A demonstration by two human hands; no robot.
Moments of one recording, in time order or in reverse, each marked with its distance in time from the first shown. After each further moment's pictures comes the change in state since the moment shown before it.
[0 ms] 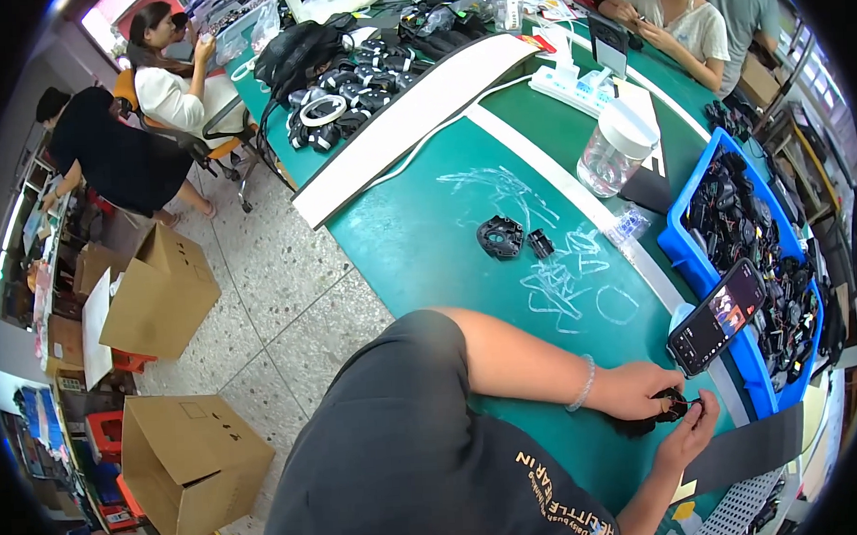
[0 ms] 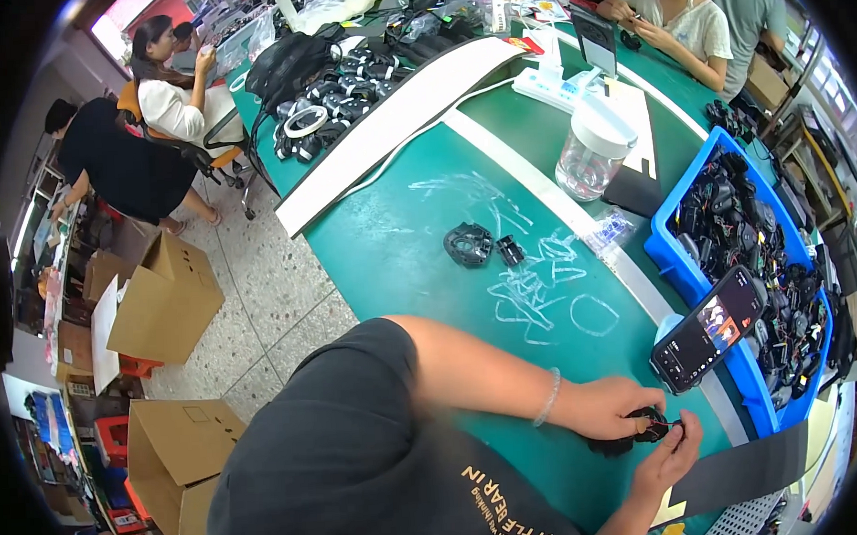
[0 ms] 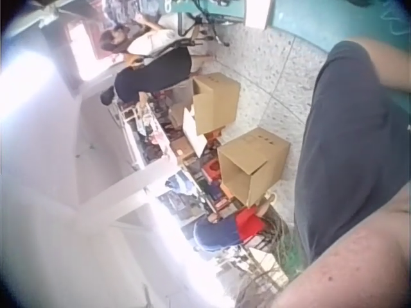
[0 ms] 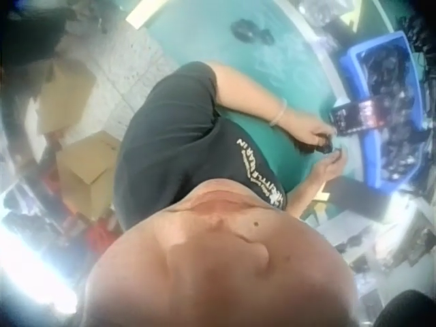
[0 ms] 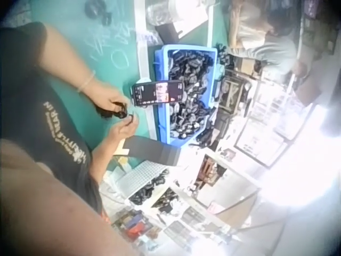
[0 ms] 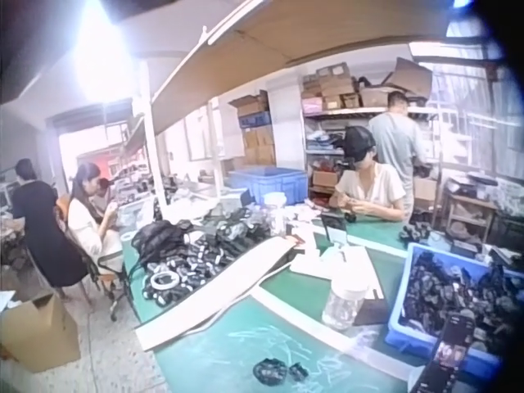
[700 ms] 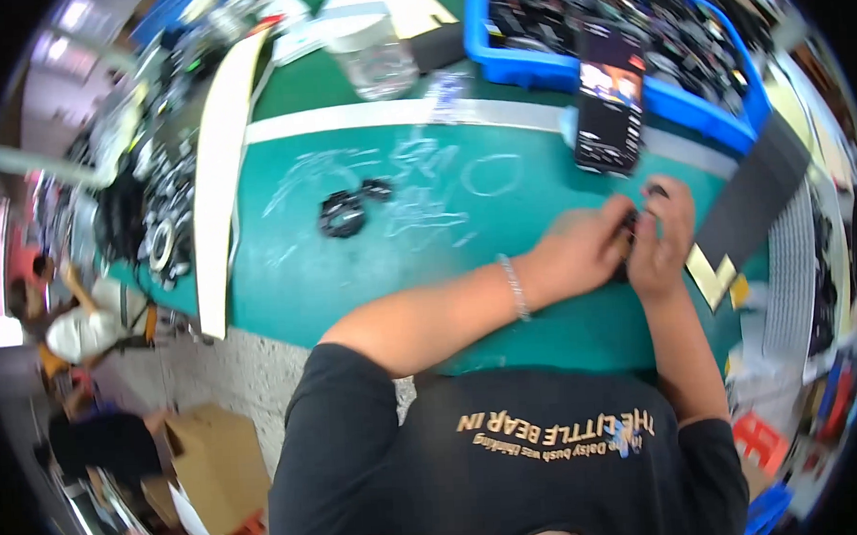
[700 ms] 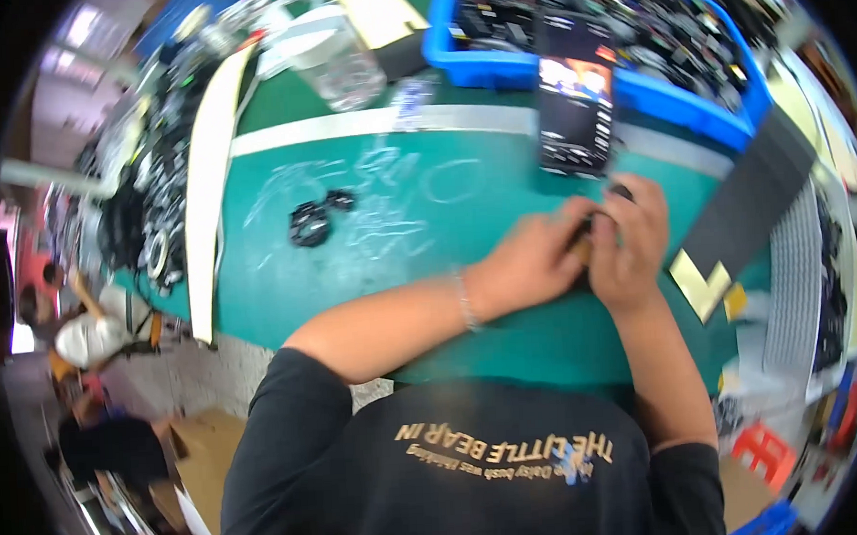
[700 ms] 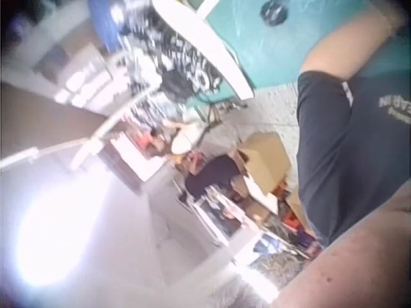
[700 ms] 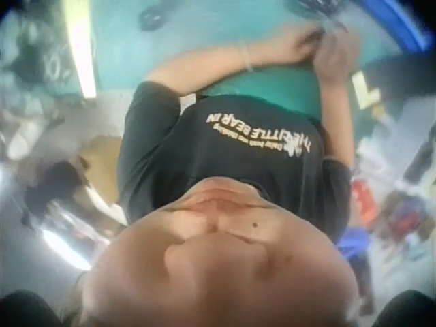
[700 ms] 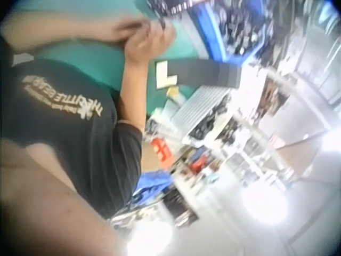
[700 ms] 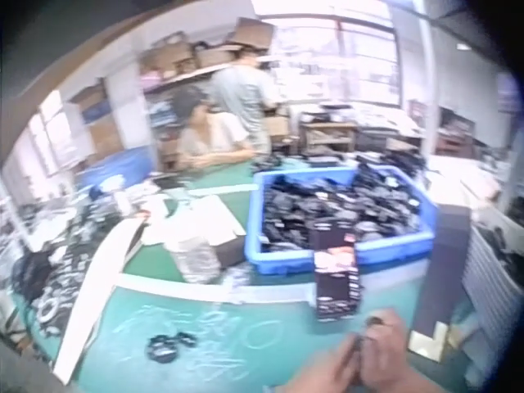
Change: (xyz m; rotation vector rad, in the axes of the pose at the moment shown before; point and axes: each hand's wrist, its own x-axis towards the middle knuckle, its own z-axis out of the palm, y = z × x) left_hand 0.000 0.007 -0.002 0.191 -0.097 -0.022; right_hand 0.017 -0.031 0.022 -0.071 0.250 -0.366
